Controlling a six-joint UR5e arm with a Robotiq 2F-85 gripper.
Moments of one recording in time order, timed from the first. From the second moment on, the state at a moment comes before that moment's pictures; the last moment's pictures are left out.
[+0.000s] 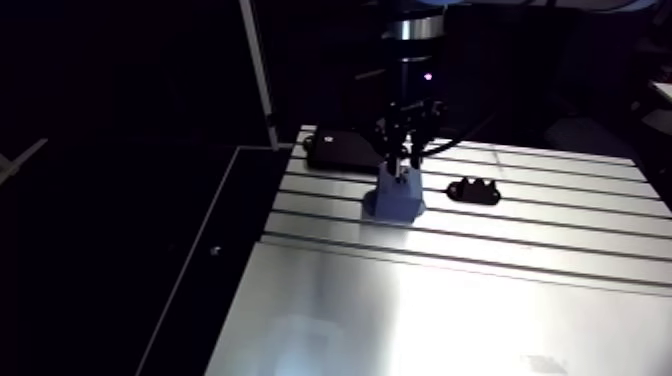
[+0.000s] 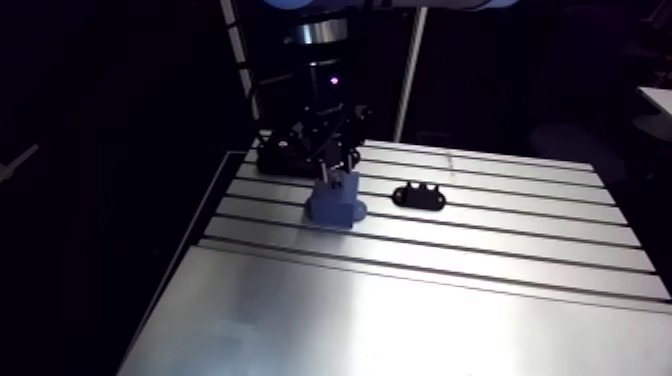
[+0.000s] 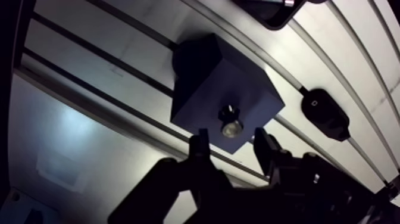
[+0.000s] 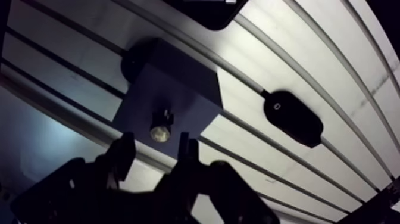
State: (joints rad) arm 0.13 -1.19 1.70 -1.85 -1.69 -2.05
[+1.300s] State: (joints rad) arm 0.12 -1.26 1.81 -2.06 -1.63 -1.72
